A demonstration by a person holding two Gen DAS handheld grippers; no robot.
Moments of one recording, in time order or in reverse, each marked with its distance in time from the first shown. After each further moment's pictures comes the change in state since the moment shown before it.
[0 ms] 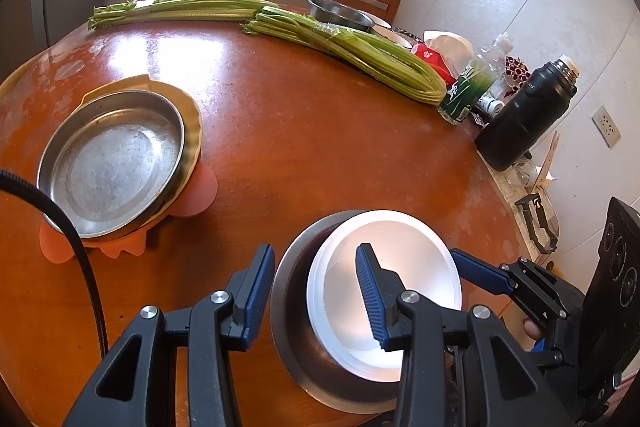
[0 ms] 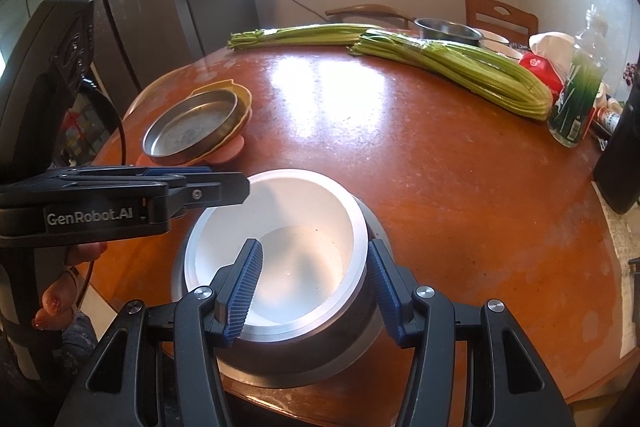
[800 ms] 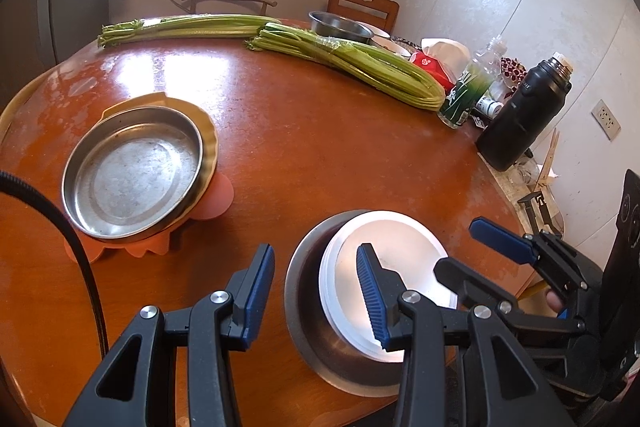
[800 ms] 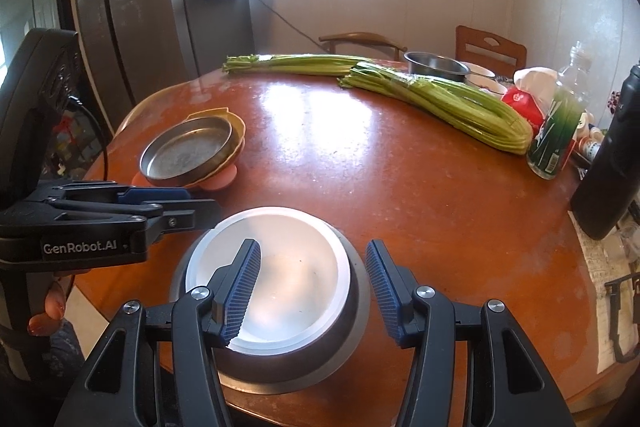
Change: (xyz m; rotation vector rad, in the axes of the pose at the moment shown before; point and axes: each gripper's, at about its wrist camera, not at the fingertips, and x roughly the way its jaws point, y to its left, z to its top) left arm -0.020 -0.003 -0.007 0.036 -0.047 0.039; right arm -0.022 0.002 0.009 -0.046 -0.094 -0.061
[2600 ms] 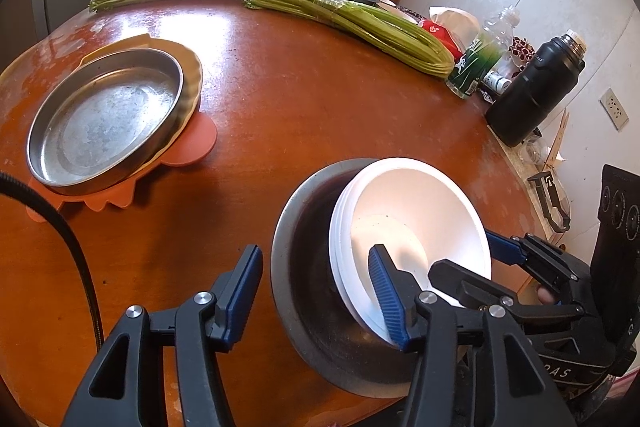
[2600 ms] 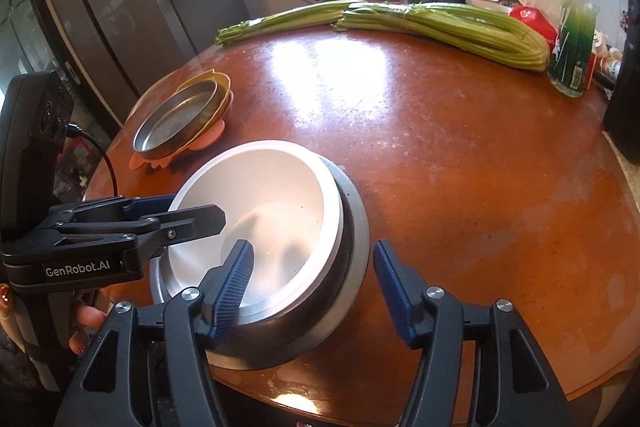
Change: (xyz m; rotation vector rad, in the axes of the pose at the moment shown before) left arm 0.036 0.003 -0.025 -0.022 0.092 -0.017; right arm 0.035 -0.029 -0.033 0.159 0.145 0.137
